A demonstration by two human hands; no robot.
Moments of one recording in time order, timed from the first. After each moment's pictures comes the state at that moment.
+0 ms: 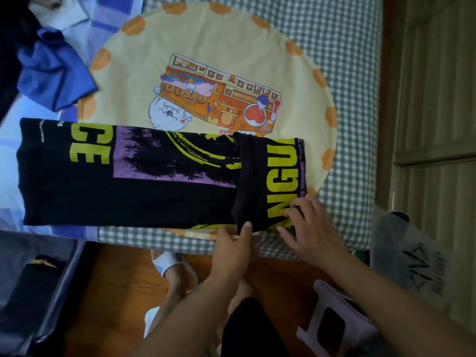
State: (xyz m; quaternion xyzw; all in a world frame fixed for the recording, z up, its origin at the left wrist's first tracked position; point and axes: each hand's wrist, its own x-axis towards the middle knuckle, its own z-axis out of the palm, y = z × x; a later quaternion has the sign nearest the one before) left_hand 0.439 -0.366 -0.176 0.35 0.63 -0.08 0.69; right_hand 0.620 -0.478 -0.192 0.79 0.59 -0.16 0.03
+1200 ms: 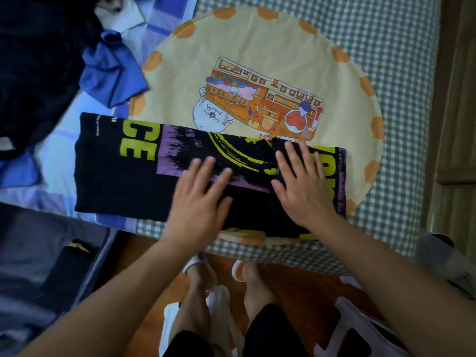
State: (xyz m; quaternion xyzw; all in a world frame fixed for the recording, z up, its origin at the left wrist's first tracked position) left_hand 0.358 -0.239 -0.208 0.91 0.36 0.04 0.20; right_hand 0.603 -0.344 -0.219 0.81 0.57 -0.12 0.07
